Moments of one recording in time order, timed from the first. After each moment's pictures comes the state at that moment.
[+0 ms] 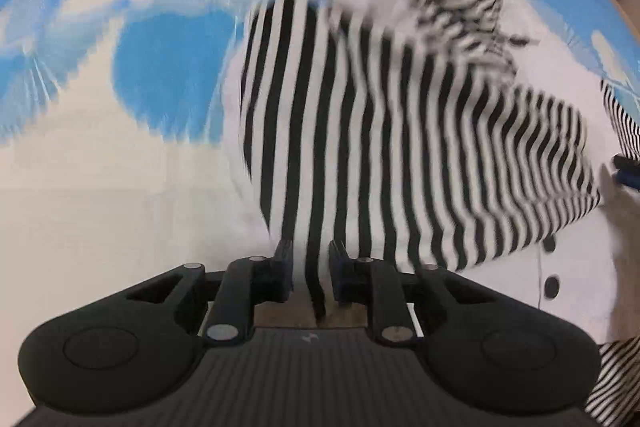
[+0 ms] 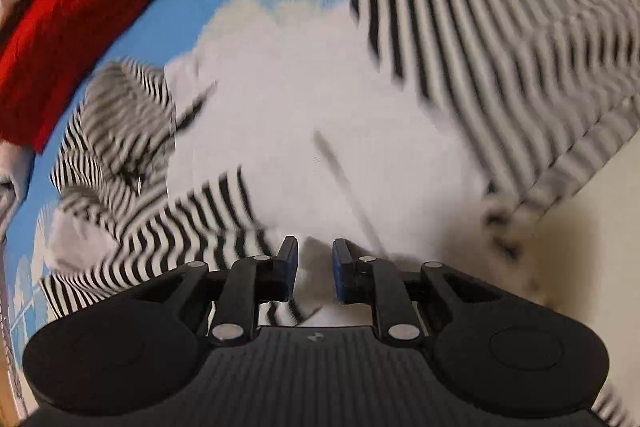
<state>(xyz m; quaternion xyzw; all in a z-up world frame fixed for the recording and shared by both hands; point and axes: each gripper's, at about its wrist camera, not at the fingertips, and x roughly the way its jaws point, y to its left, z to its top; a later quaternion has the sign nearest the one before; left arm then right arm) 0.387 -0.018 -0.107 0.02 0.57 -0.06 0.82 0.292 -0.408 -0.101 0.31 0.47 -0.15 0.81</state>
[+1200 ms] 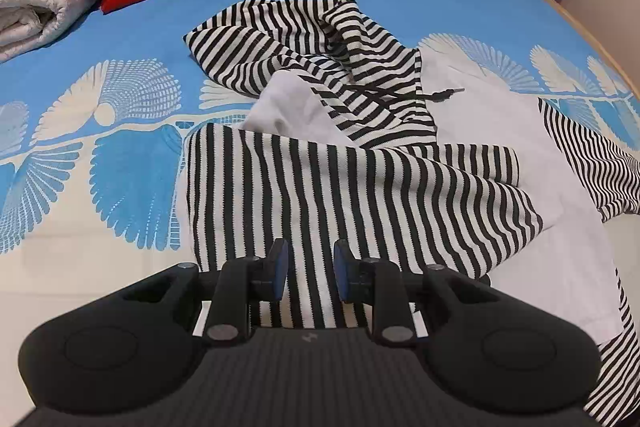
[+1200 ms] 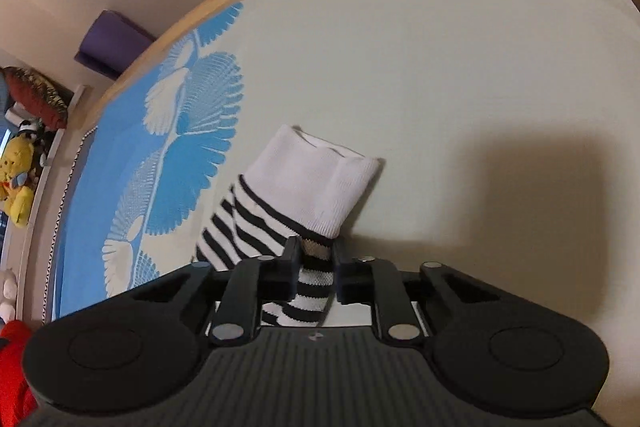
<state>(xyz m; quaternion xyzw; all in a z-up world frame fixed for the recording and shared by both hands) 0.382 -0.062 -0.061 0.05 0.49 -0.12 0.86 0.116 -0.676 -0.137 0.50 0.21 -0.46 0.70</state>
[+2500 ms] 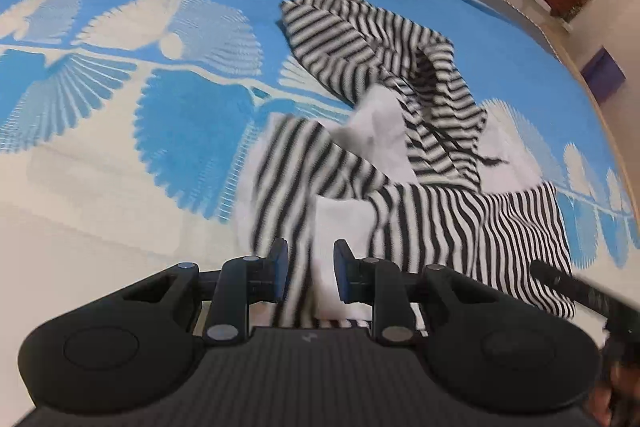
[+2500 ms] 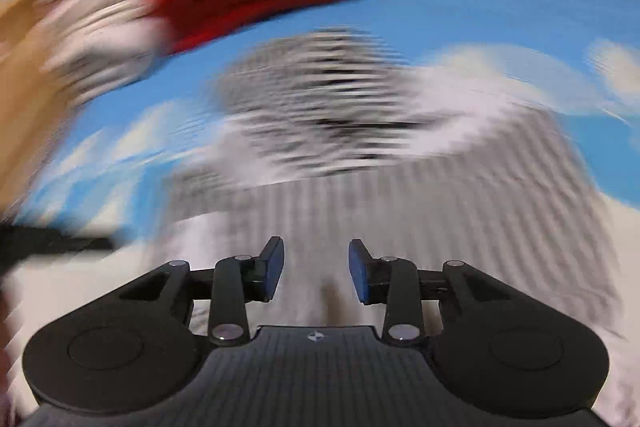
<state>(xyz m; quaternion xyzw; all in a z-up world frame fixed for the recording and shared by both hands) 0.403 0.010 -0.067 -0.11 0.53 -0.05 0.84 0.297 -0.308 -0.086 0.18 0.47 -0.06 0.86</state>
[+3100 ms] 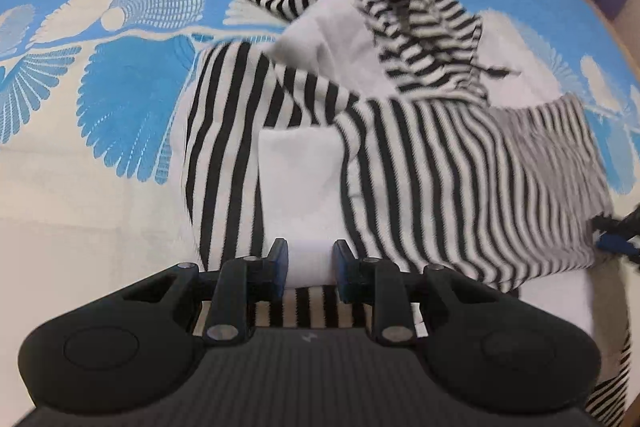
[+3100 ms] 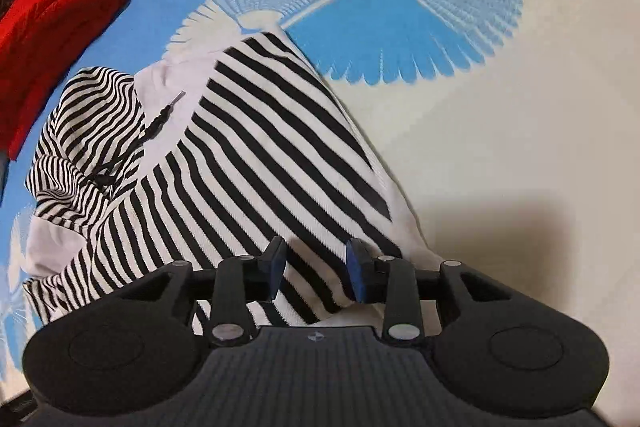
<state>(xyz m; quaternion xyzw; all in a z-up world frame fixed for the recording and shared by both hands) 0.403 -0.053 -0.118 -0.01 0.57 -0.06 0.82 0.266 -0.406 -0.110 0.31 0.51 -0.20 0.78</state>
